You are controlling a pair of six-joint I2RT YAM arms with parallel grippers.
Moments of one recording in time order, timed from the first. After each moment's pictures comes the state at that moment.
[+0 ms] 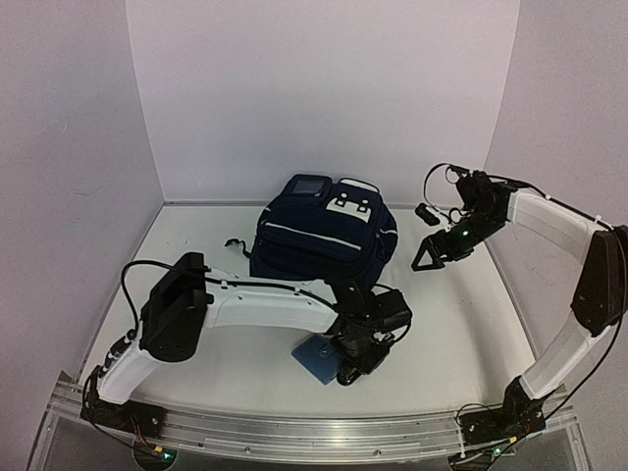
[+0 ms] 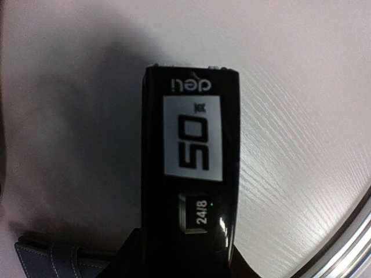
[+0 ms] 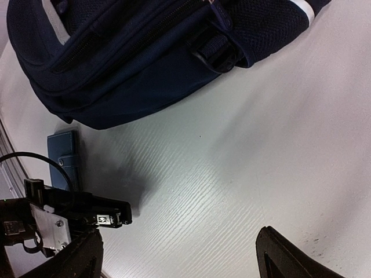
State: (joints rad) left arm -1.32 2.40 2.04 -0.88 -0.07 -0.46; right arm 0.24 1.61 1.34 -0.95 -0.45 -0.28
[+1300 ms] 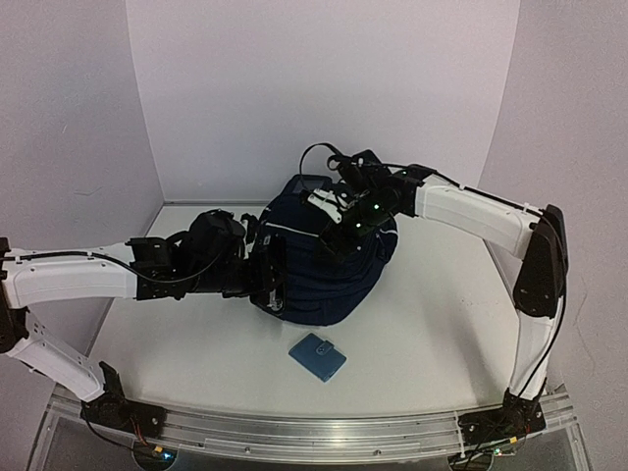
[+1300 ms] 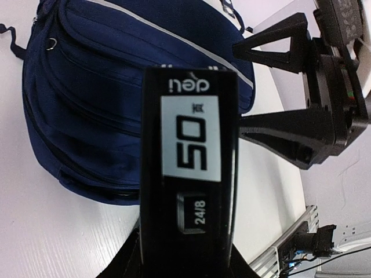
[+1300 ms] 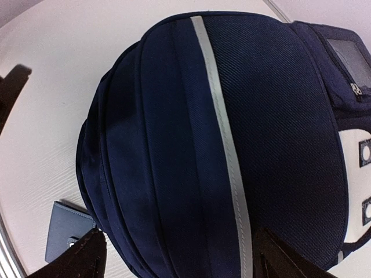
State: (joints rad) left arm -1.01 1.34 0.99 -0.27 -0.15 -0.90; right arm 0.78 1.98 1.85 -0.78 -0.12 -0.35
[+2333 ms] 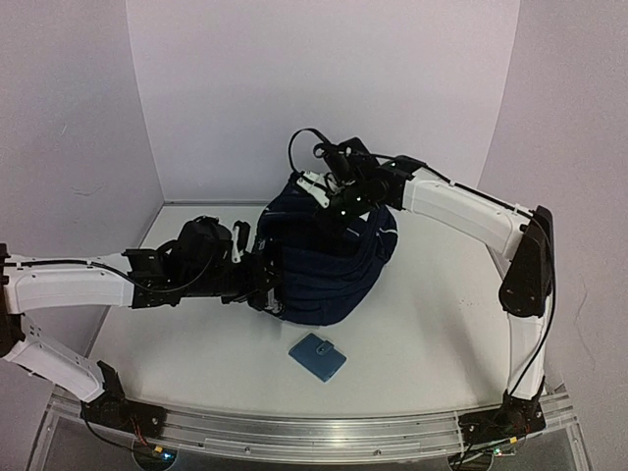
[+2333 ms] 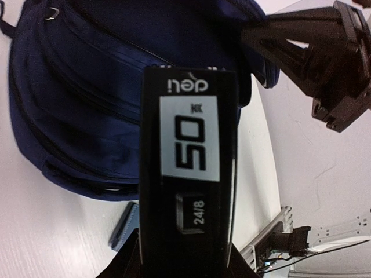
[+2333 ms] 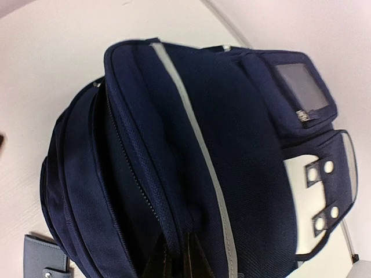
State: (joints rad) left arm -0.96 1.30 0.87 -0.12 -0.04 -0.96; right arm 0.82 2.05 2.00 -0.77 0.07 -0.32
